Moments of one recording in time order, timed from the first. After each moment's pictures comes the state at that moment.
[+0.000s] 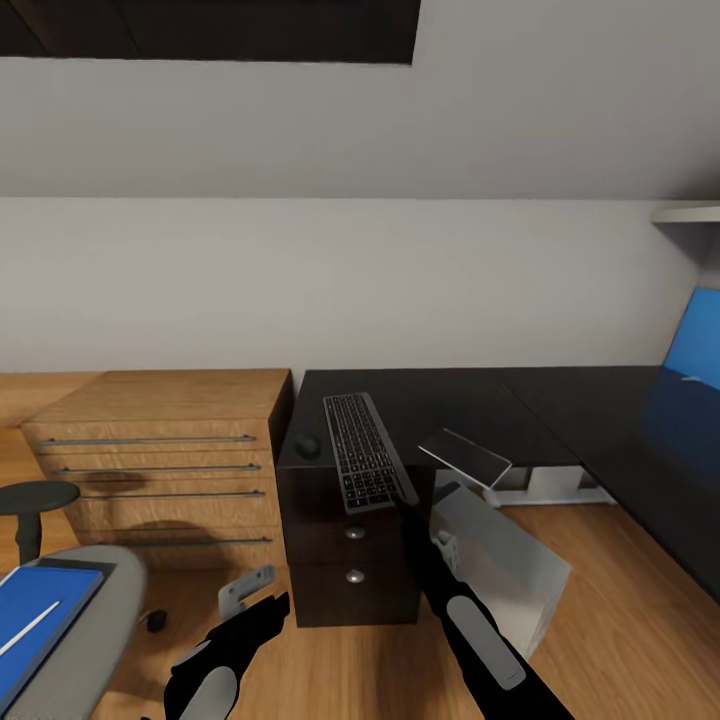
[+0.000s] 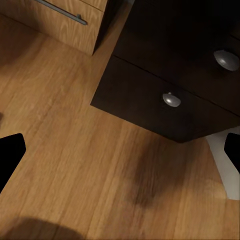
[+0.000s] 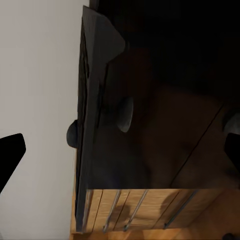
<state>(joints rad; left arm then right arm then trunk) -0.10 0.08 -0.41 -1.55 0.88 0.40 0.80 -0.40 0.06 0.35 -0.92 -1.50 -0.06 0.14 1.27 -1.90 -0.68</state>
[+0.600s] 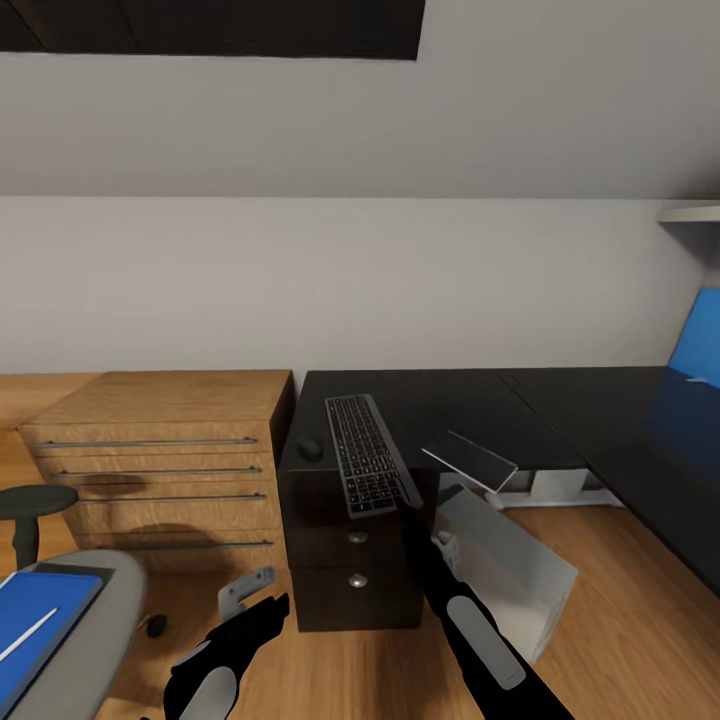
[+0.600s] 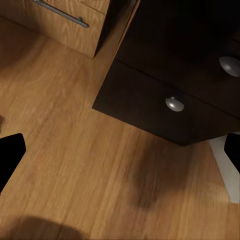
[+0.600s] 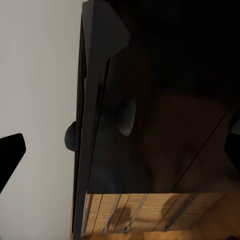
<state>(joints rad) -0.10 0.08 -0.41 -1.55 0.89 0.40 0.80 -0.40 0.06 0.35 -0.92 -1.50 -0.06 0.14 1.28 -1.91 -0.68</state>
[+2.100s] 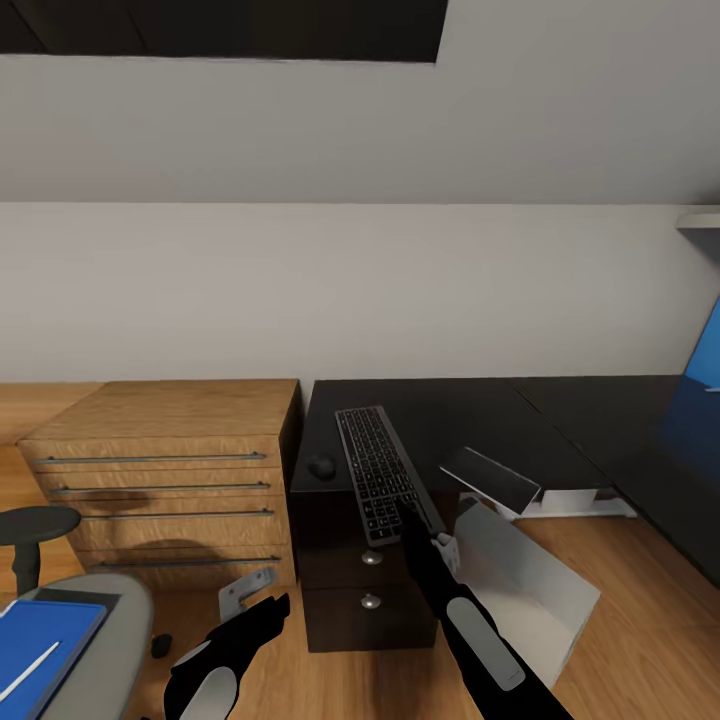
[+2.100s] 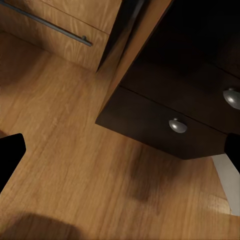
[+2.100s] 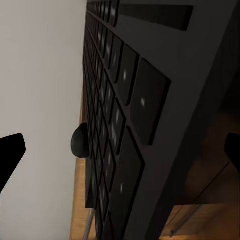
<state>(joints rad) -0.10 0.08 -0.41 -1.54 0.89 0.40 0.80 -0.40 0.06 0.35 -0.91 -1.50 -0.06 0.14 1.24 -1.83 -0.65</state>
